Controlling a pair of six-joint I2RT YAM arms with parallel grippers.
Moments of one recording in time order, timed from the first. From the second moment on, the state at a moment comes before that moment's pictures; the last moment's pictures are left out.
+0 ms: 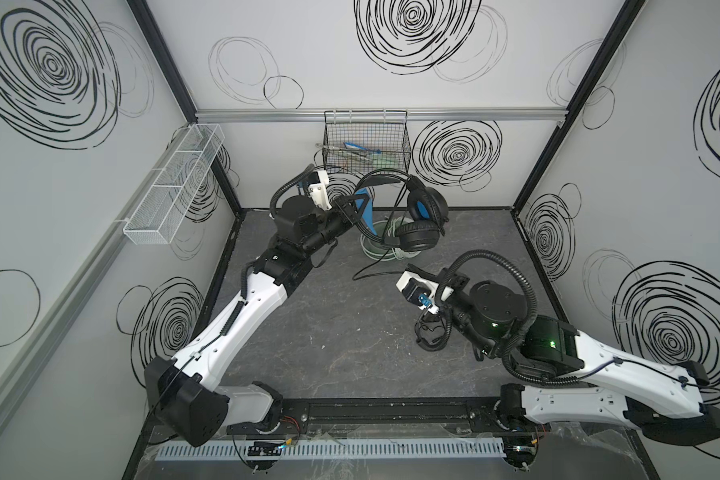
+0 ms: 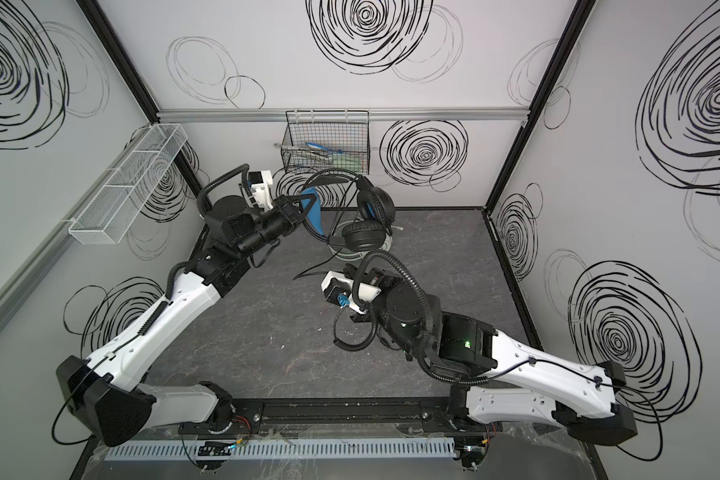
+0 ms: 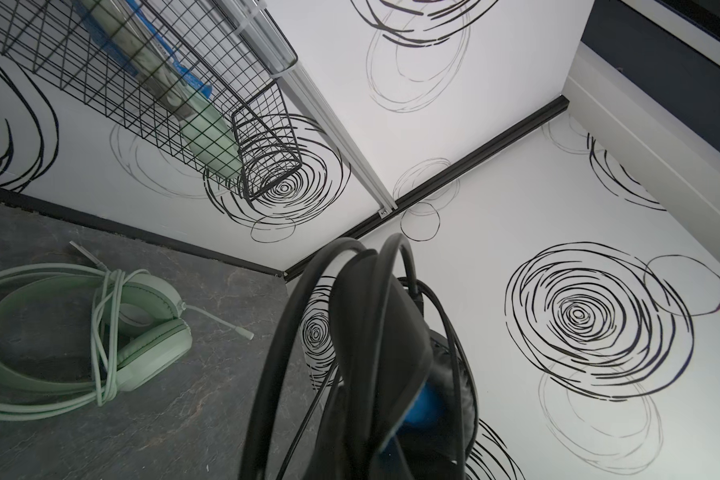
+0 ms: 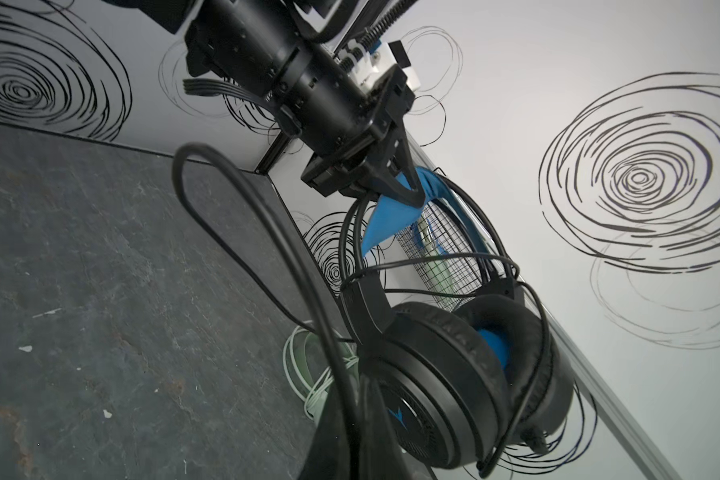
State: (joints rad) left arm -0.46 1.35 1.31 0.06 0.27 -1.01; right arm 1.33 1.01 1.22 -0.36 0.68 -0.68
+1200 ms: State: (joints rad) left arm -0.46 1.30 1.00 -0.15 0.65 -0.73; right arm 0.95 1.28 1.67 -0.59 0.77 -0.86
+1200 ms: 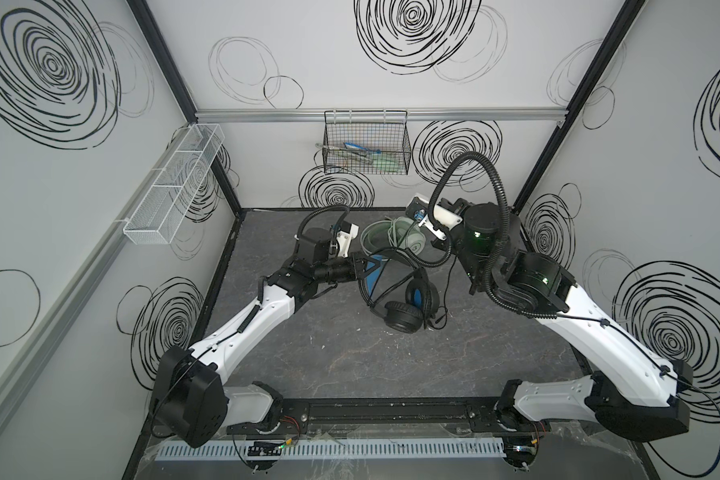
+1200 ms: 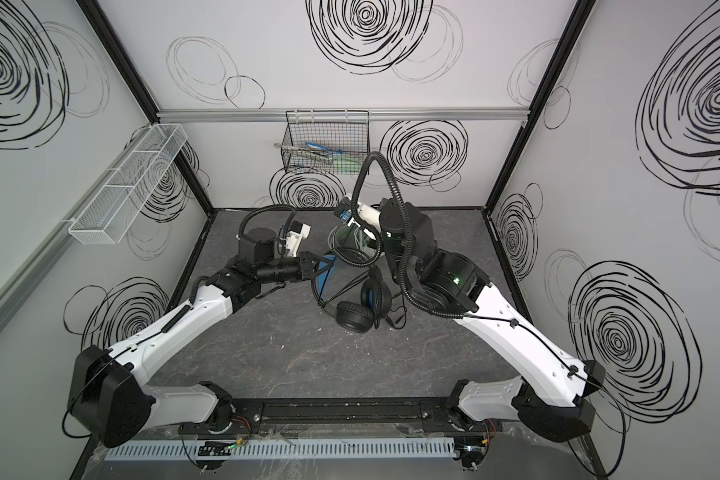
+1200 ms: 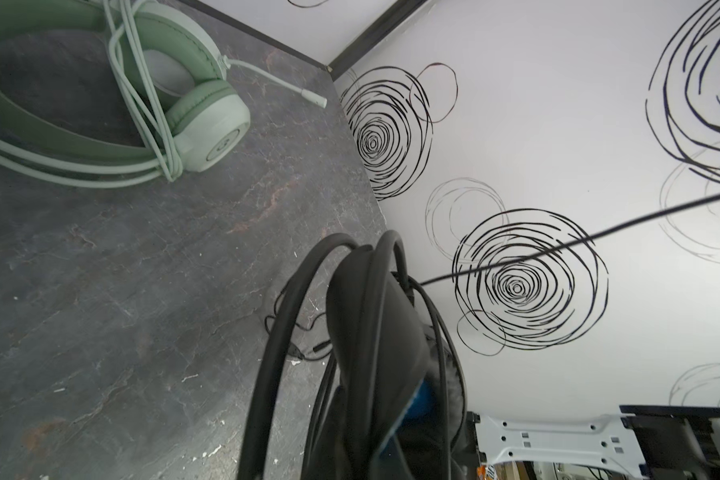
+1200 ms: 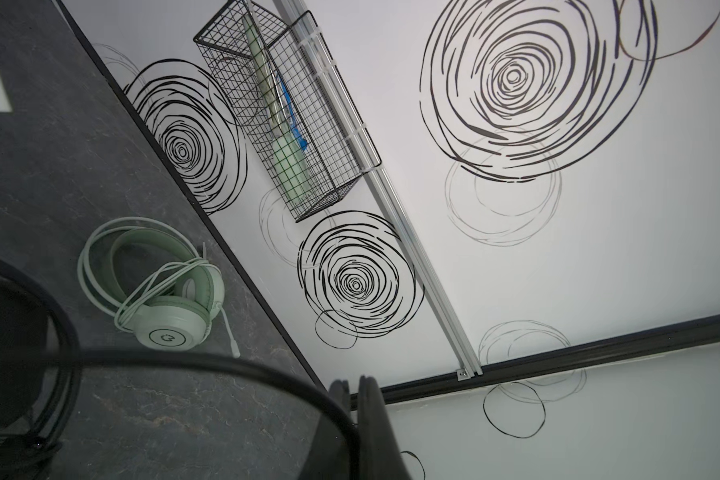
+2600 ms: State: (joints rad) left arm -0.45 1.16 1.17 -0.11 0.69 -0.74; right arm 0.52 1.08 1.42 -0.30 0.45 -0.52
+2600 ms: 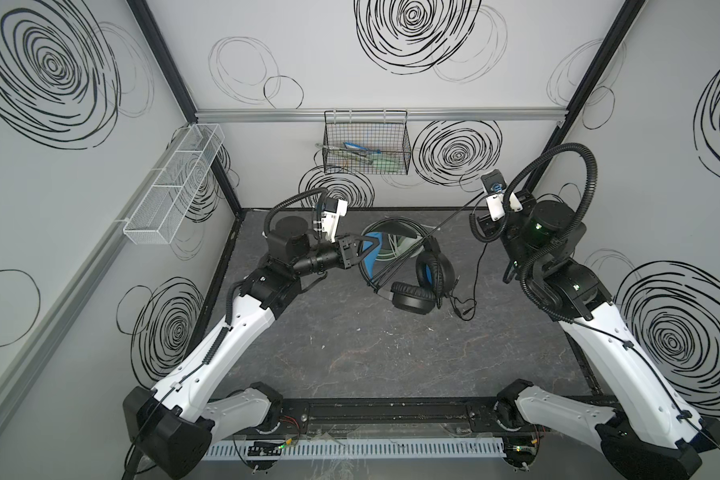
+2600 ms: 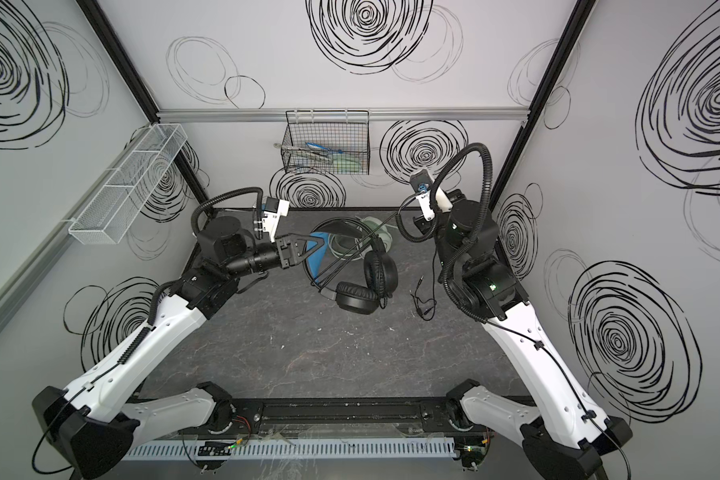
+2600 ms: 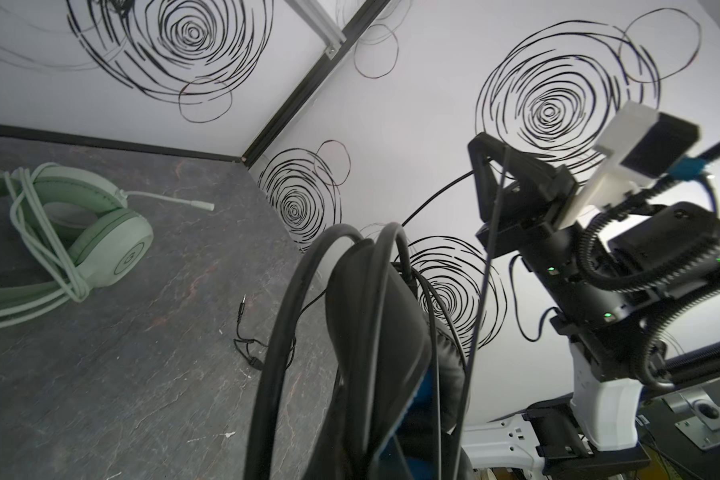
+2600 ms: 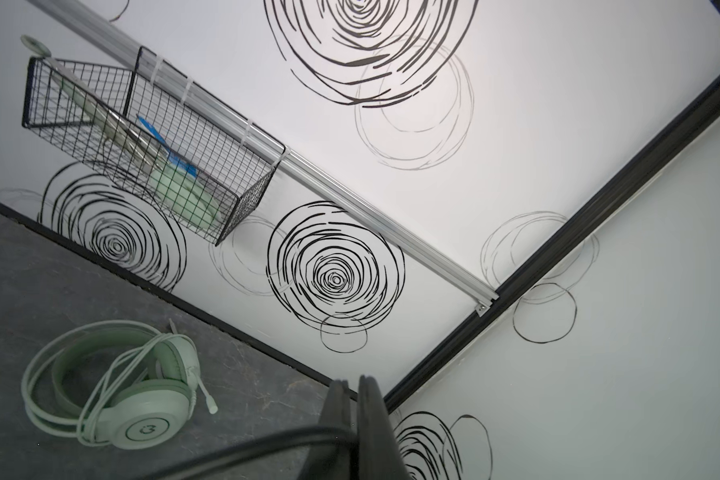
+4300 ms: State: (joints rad) left arm -0.70 1.33 1.50 0.41 0.66 -1.02; right arm 0.40 1.02 0.90 0.34 -0.18 0.26
